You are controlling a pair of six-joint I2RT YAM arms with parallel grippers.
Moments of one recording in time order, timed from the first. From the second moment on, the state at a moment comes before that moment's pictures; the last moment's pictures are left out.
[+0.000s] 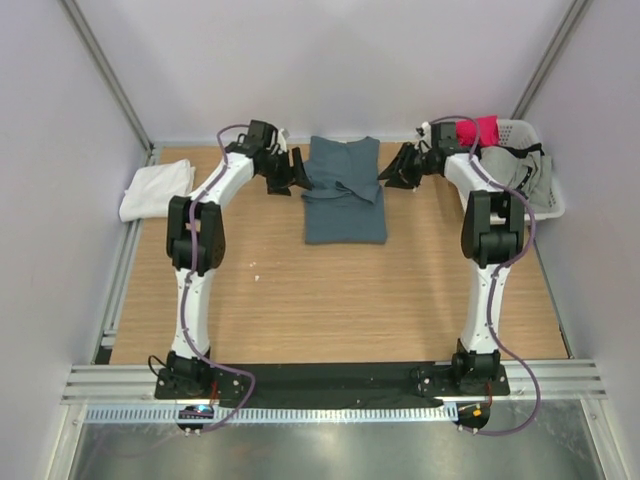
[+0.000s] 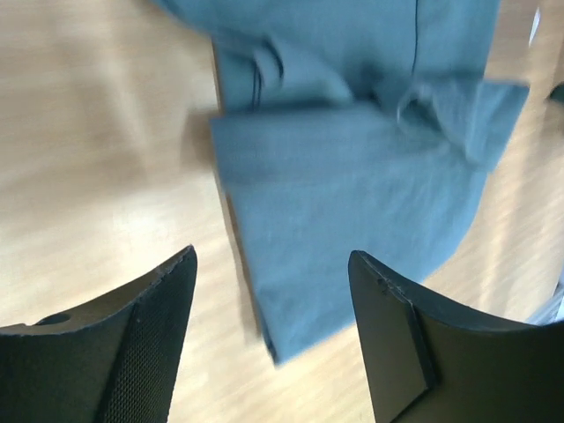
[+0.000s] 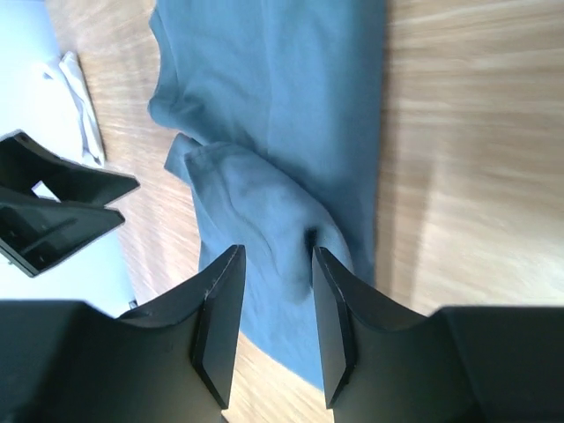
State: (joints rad) left arm -0.27 2.31 2.03 -0.66 0.43 -0.41; right arm 0.04 2.26 1.84 -0.46 -0.66 0.55
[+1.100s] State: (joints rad) left arm -0.28 2.20 1.59 -0.58 0.68 -0.56; right arm 0.01 2.09 1.33 -0.52 -0.81 0.53
